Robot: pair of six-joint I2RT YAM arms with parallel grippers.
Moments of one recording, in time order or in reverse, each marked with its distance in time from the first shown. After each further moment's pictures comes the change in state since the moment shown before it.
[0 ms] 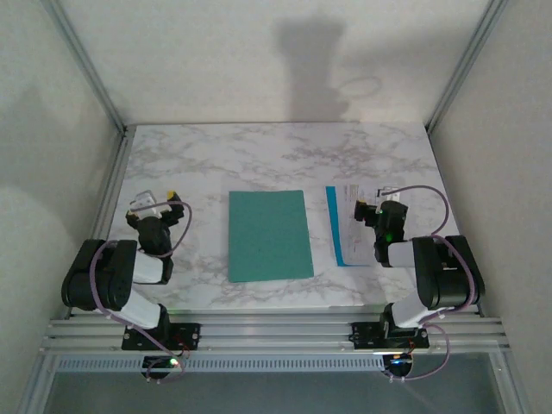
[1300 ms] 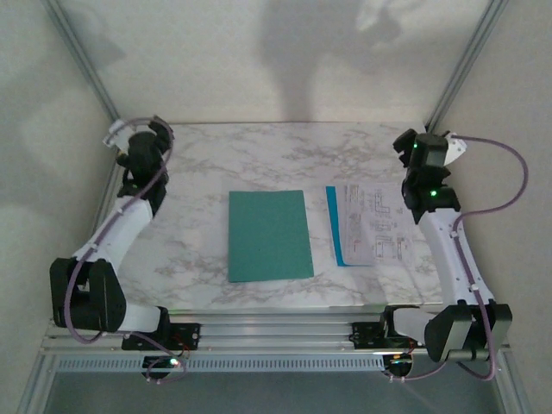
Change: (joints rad) left arm -0.061 -0.129 0.874 -1.104 -0.170 -0.480; right arm -0.044 -0.320 0.788 -1.124 0.212 0.670
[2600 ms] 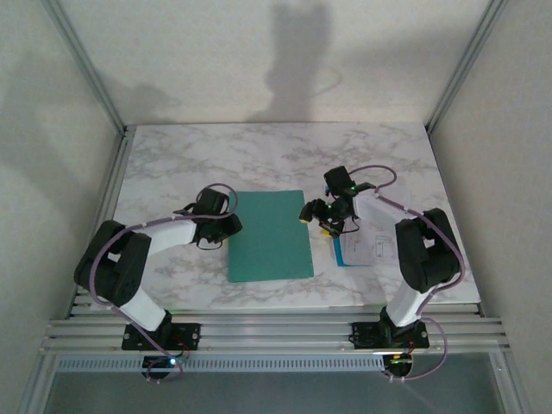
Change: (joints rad) left arm -0.356 0.212 -0.298 -0.317 0.603 -0.183; right arm 0.389 0.506 -0.086 -0.188 -0.748 0.056
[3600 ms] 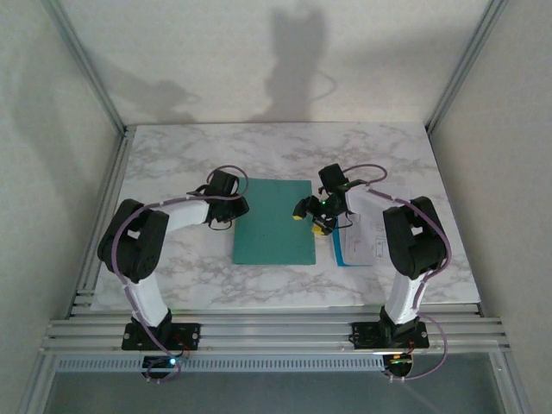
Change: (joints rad) left arm 0.007 0.200 0.235 0.025 -0.045 0.064; right arm 0.002 0.119 0.064 0.062 -0.074 0.016
